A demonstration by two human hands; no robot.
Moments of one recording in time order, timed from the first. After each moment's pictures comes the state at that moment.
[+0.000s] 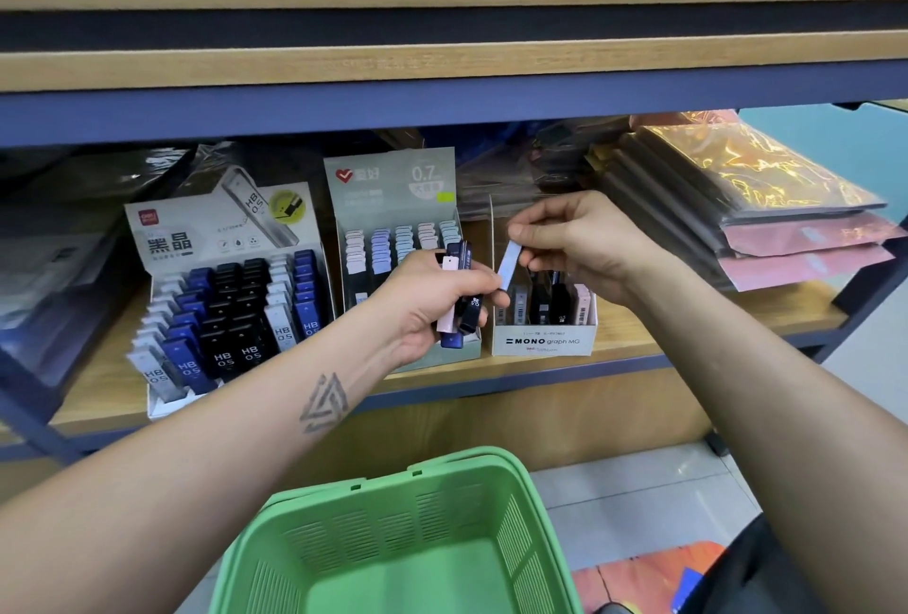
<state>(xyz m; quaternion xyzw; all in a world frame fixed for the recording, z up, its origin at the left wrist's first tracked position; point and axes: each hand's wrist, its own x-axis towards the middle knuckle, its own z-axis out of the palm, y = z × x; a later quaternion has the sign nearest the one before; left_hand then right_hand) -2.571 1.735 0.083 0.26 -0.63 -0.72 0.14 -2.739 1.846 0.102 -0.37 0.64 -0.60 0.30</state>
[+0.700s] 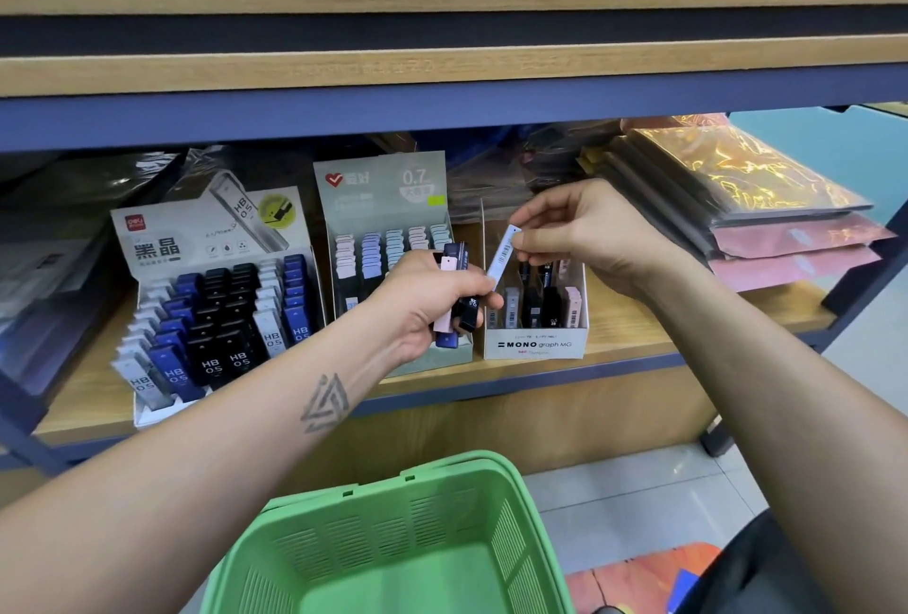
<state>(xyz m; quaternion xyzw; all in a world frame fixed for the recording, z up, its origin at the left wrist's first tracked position) -2.581 1.738 0.084 0.30 -0.64 -0.70 0.14 -2.748 1.858 0.114 -0.45 0.67 -0.54 0.24</state>
